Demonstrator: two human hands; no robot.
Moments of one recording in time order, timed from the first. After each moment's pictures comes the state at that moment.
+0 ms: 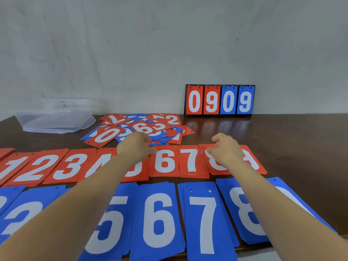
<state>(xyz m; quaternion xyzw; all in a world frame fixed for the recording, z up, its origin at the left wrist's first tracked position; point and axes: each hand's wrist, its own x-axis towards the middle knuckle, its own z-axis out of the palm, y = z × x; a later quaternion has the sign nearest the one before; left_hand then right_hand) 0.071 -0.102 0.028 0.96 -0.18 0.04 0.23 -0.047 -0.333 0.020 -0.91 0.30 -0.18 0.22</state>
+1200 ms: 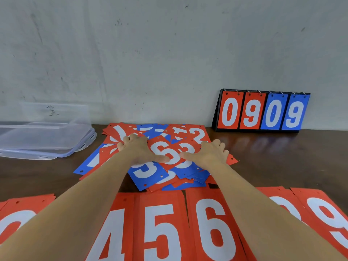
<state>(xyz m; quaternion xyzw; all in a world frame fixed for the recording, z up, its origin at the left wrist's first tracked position) 0.280 -0.095 0.012 0.98 -0.16 -0.09 0.08 0.188 -0.282 -0.001 -0.94 0.32 -0.03 0.11</state>
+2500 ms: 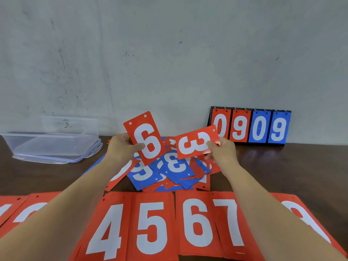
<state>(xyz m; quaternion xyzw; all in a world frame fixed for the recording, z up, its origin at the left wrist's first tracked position) 0.217 -0.058 0.058 0.79 -0.10 0.00 0.60 0.131 -0.314 0.048 -0.77 0.22 -0.27 0.53</state>
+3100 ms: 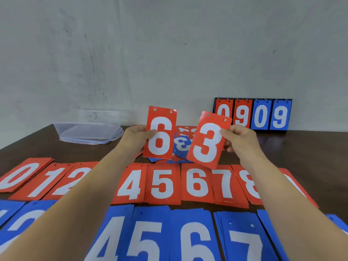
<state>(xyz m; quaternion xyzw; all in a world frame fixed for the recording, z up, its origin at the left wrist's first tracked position) 0.108 -0.034 0.084 0.73 -0.10 -0.06 0.67 -0.001 -0.276 0.088 -0.74 0.16 -0.27 0.59</state>
